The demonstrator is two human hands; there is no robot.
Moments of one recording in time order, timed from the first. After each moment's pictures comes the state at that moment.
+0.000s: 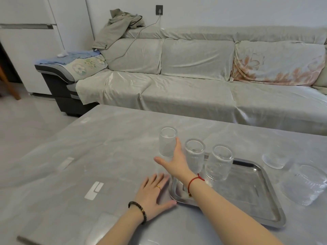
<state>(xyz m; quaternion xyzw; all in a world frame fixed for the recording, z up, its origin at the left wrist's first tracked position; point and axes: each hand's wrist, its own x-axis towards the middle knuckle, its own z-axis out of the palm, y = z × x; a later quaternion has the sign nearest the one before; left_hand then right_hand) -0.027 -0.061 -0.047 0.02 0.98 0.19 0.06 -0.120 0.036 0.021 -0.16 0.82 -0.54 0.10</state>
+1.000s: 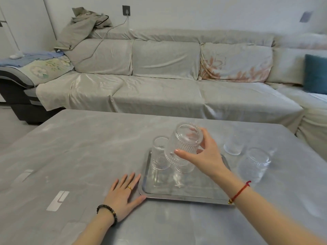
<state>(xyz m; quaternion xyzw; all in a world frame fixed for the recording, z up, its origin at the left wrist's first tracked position) -0.026 -0.053 -0.047 0.03 0.99 0.15 0.05 -0.087 0.197 0.092 -0.16 0.78 -0.61 -0.07</state>
